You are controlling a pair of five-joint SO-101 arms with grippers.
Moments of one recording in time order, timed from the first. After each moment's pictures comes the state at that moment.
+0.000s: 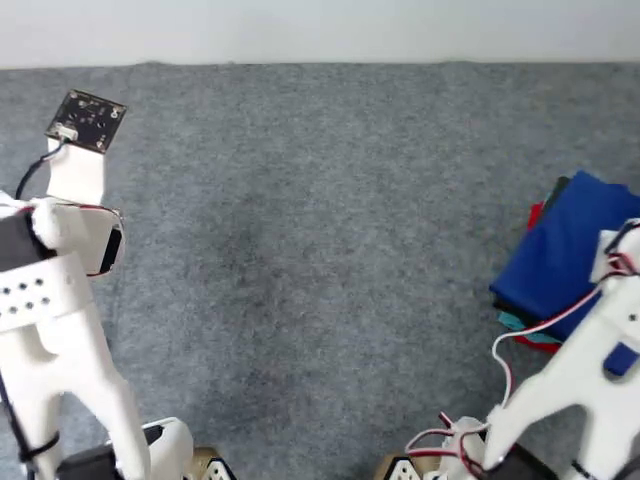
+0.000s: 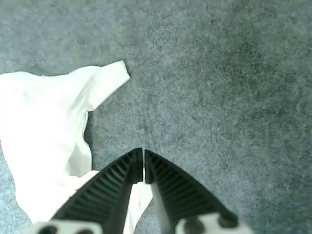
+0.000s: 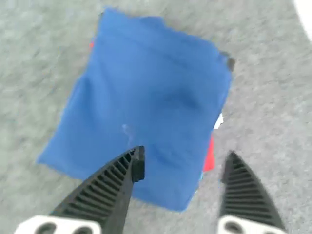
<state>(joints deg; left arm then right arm) -20.6 -24.6 1.7 99.3 -22.5 36.0 -27.1 7.7 80.9 24.7</state>
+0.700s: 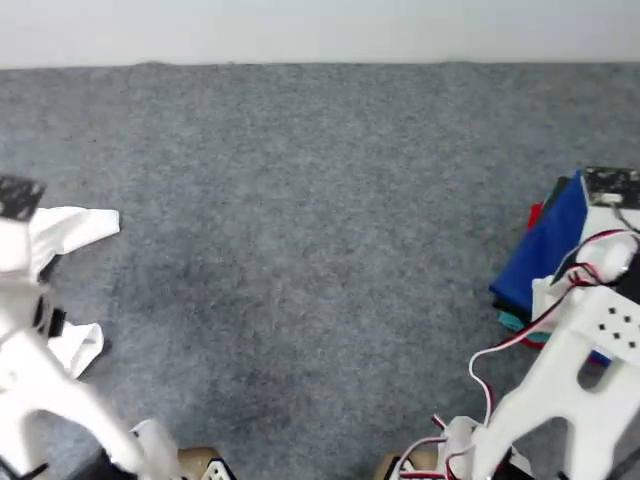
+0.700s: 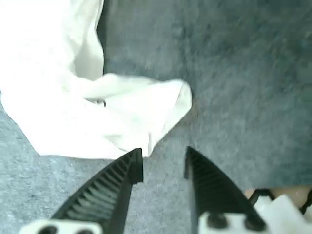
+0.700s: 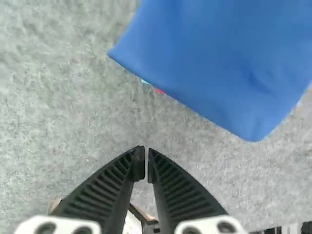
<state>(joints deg) -49.7 -24.6 18.0 98.4 -42.7 31.3 -31.2 15.6 100.4 24.7</state>
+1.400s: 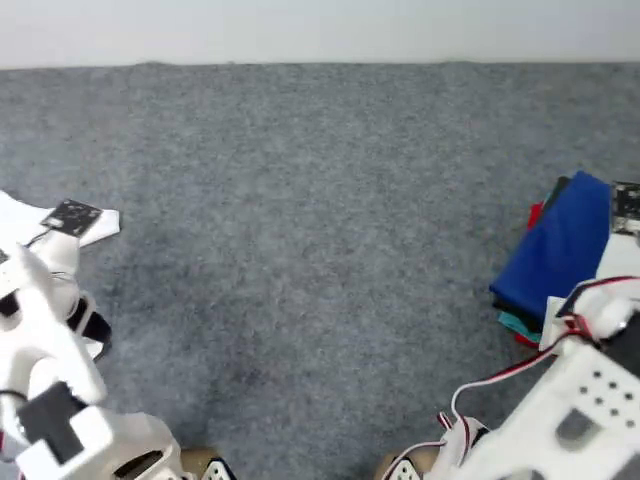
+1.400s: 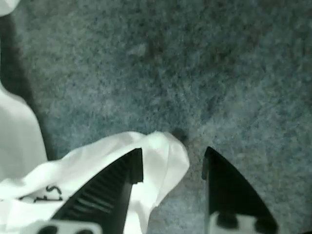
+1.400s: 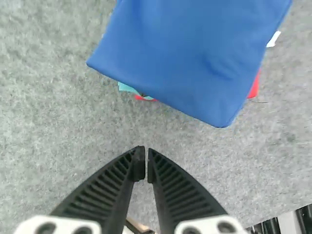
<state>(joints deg) -41.3 -0.1 28.8 74.0 -47.0 35.7 -45.7 17.1 100.5 24.7</state>
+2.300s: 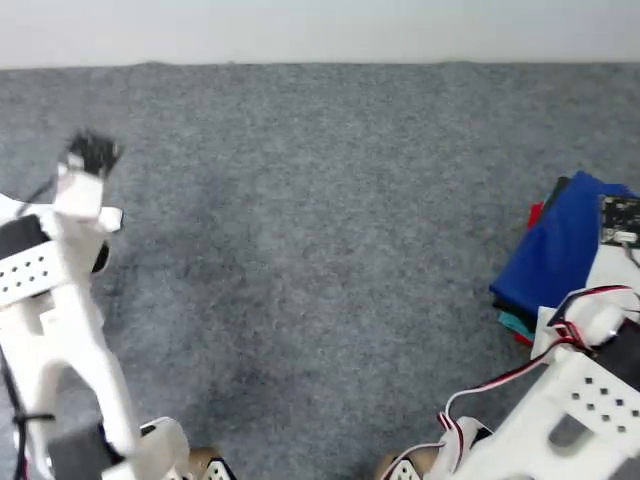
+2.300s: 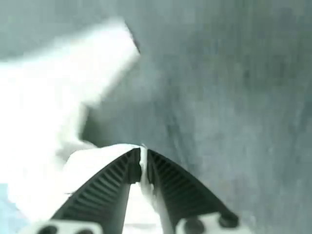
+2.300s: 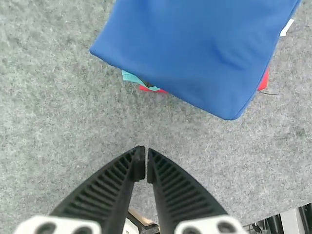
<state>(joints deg) -26.2 -17.9 19.5 75.1 -32.7 35.7 -47.4 22.0 100.5 25.1</state>
